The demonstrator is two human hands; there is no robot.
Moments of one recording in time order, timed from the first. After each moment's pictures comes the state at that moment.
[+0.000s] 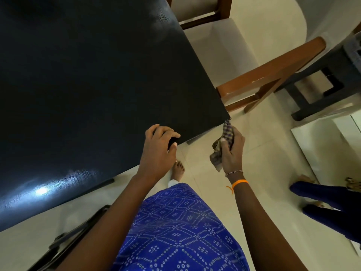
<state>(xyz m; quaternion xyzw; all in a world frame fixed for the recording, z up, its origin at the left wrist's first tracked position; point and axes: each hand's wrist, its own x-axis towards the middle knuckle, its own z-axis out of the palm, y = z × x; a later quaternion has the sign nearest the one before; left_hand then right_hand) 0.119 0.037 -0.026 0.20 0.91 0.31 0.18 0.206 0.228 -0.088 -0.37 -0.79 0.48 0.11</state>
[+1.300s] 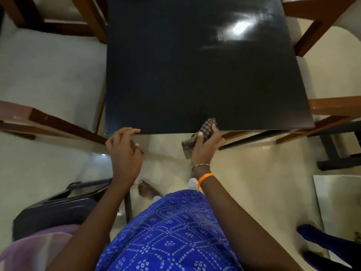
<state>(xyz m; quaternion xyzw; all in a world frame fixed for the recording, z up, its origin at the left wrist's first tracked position) 0.225 -0.299 -0.044 -0.13 0.92 0.37 -0.01 0.201 -0.123 -0.054 -0.32 -0.81 0.48 0.13</state>
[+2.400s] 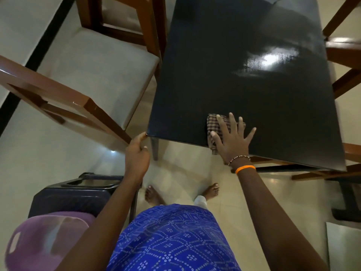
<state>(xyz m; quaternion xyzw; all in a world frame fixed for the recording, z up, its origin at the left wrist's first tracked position) 0.231 -0.360 -0.056 -0.30 0.78 0.55 0.05 0.137 -0.113 -0.048 0.06 -0.99 0.02 -0.10</state>
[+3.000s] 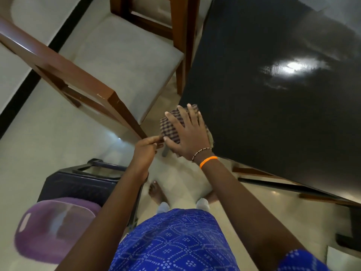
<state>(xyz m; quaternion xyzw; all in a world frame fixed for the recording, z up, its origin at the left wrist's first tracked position) 0.213 -0.393 -0.051 -0.38 0.61 0.68 0.10 0.123 -0.270 -0.077 0.35 -0.93 0.05 -0.08</state>
